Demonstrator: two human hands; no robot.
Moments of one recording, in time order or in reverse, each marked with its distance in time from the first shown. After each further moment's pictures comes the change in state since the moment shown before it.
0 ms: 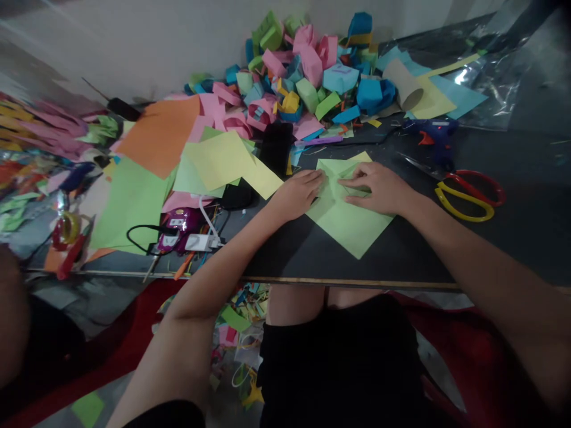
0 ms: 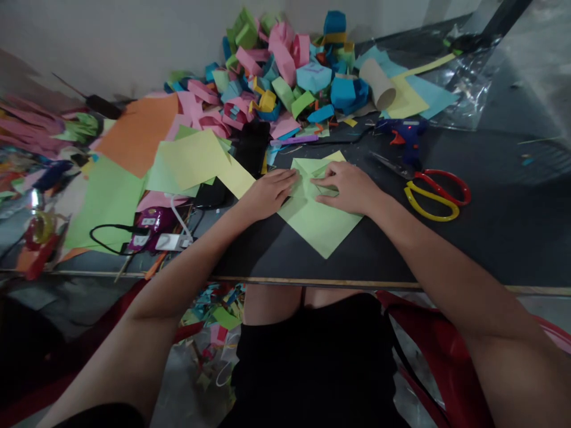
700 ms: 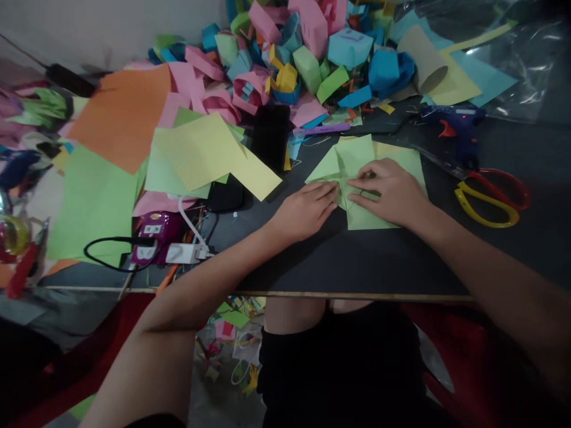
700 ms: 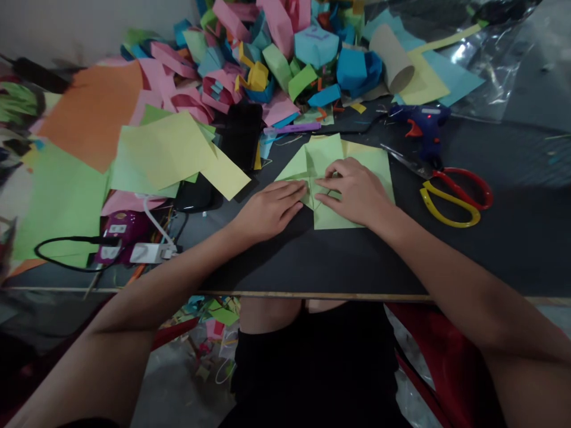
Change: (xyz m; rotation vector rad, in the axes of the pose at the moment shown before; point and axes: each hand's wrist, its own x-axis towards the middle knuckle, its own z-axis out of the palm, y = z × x) left_hand -0.018 0.026 0.005 -0.083 0.078 0.094; right_hand -0.005 -0.023 0.005 -0.057 0.110 0.101
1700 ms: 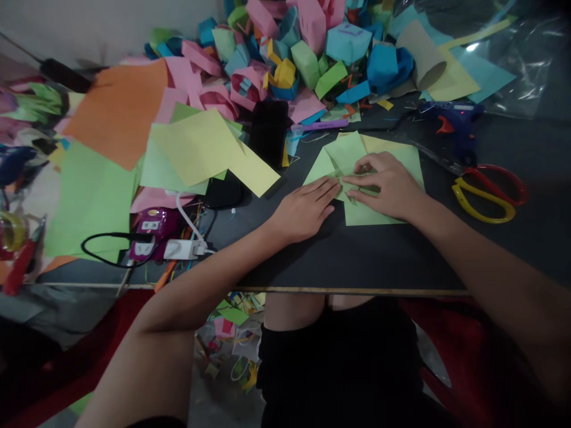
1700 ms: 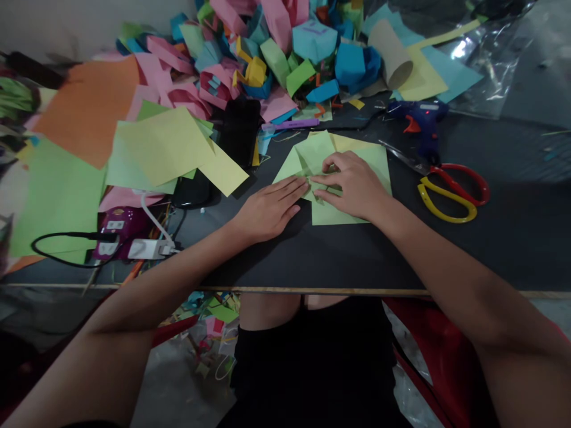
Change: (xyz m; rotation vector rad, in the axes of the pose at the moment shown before) left_hand -0.008 0.000 0.005 0.025 -0.092 0.000; right_hand 0.005 0.009 0.000 0.038 -0.074 -0.047
